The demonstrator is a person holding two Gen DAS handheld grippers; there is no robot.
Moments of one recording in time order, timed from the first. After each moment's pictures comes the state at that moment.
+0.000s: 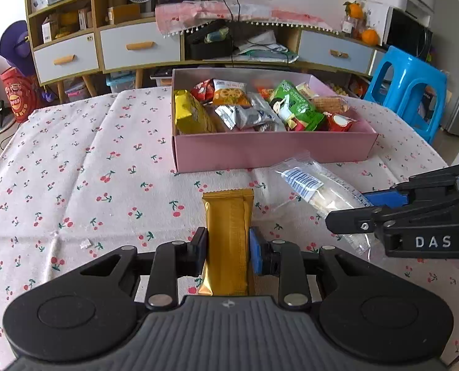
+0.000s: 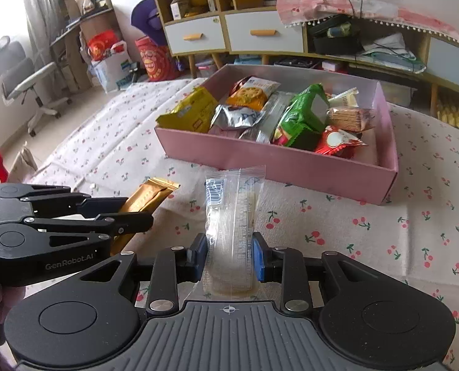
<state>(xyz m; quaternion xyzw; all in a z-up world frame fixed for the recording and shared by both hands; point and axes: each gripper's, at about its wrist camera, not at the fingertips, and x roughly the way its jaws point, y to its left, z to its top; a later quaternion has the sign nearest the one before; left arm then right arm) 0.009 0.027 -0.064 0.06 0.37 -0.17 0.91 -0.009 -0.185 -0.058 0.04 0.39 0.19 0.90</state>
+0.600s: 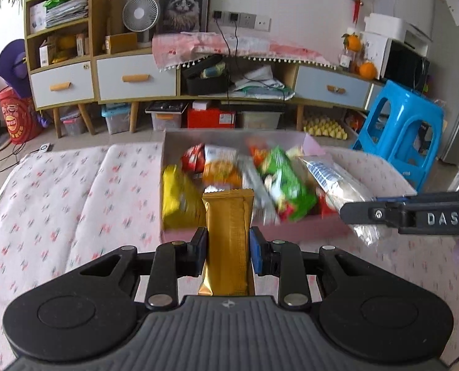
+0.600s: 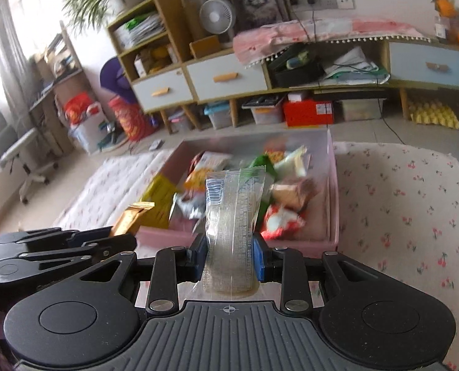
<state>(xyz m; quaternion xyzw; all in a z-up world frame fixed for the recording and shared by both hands) 0.058 -0.002 -0.027 0.03 0.33 -0.18 0.93 0.035 -0.237 -0.015 0.13 0.33 0.14 0.92</state>
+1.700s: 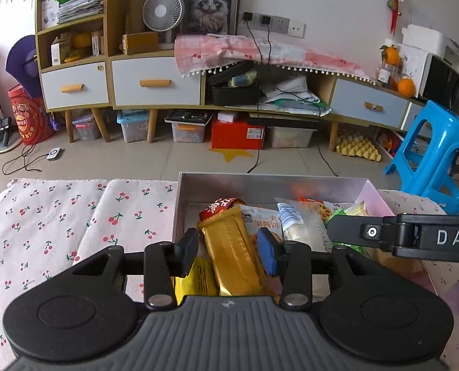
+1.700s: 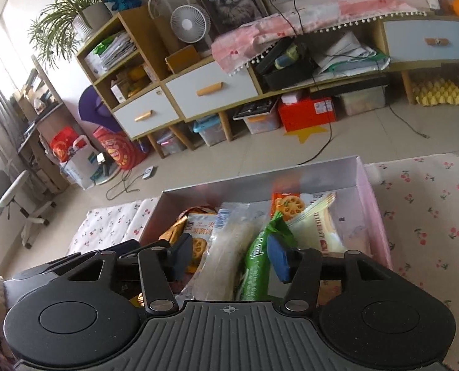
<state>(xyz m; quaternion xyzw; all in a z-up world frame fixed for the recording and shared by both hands) 0.130 -0.011 -0.034 0.02 0.32 -0.13 0.94 0.134 -0.227 -0.027 0.20 0.33 0.12 0.91</state>
